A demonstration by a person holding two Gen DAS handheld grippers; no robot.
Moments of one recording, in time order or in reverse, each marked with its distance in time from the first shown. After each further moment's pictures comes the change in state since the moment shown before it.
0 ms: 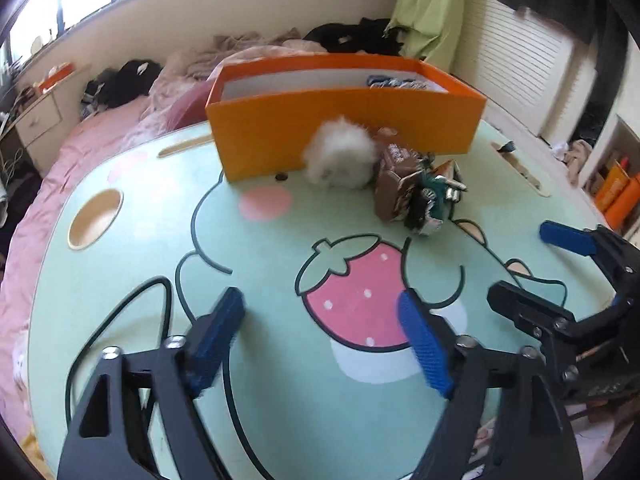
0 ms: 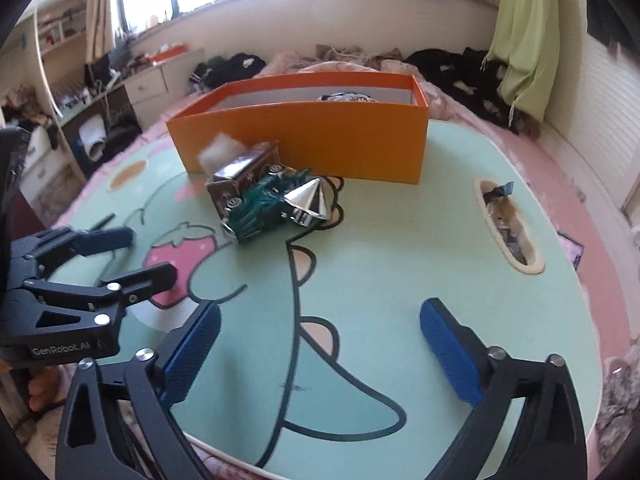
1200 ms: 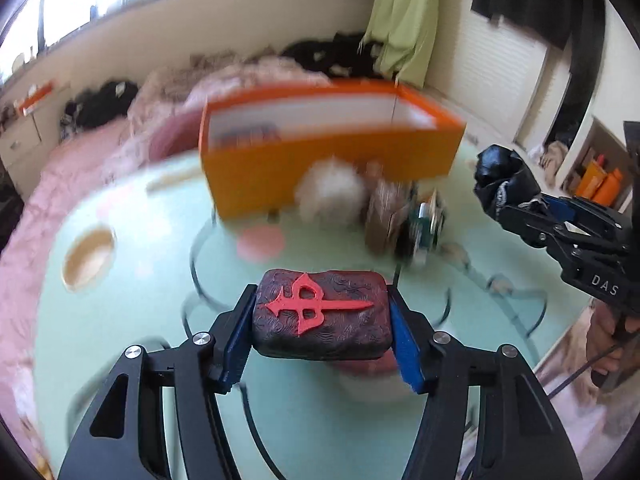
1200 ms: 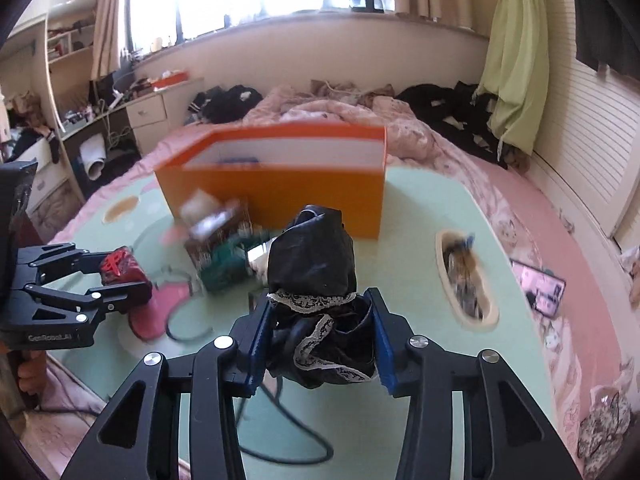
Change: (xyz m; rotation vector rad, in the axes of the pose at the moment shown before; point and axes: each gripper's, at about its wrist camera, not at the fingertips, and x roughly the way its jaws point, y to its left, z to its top) left arm -0.017 0.013 0.035 0.077 -0.081 -0.092; right arm -0.033 -0.031 0.039 0.008 -0.169 -0.005
